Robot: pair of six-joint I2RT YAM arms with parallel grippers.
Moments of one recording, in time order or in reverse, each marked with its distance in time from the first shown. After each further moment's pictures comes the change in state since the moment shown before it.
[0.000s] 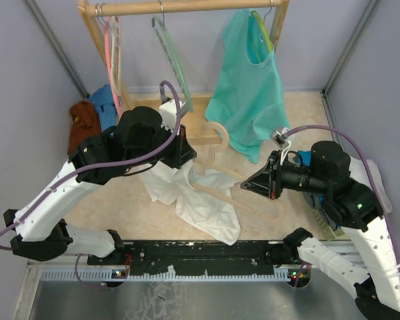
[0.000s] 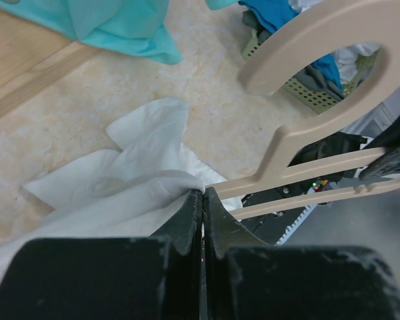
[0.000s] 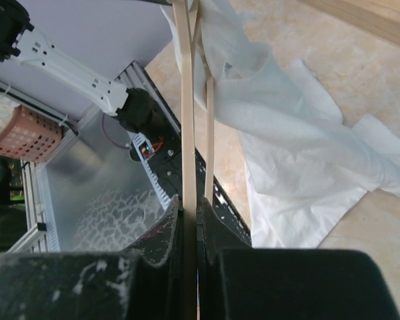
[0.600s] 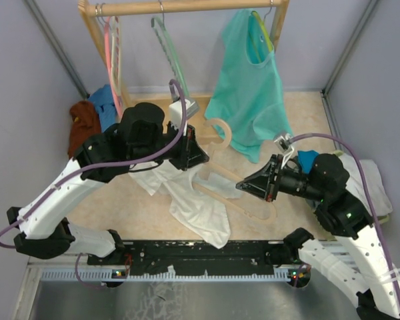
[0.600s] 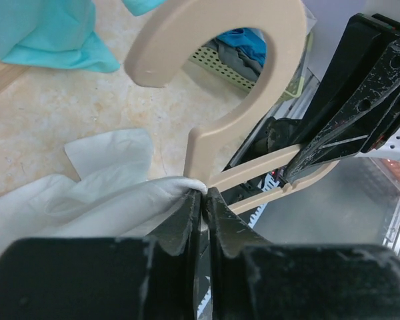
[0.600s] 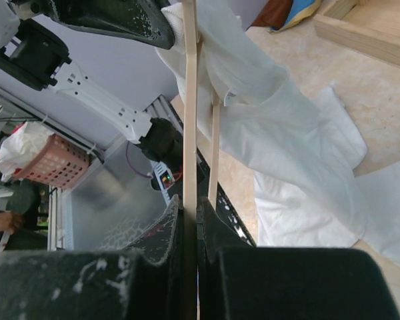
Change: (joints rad) left arm 0.000 0.034 0.026 0.079 0.211 0.018; right arm 0.000 -0.120 -0.229 0.298 -0.038 0.156
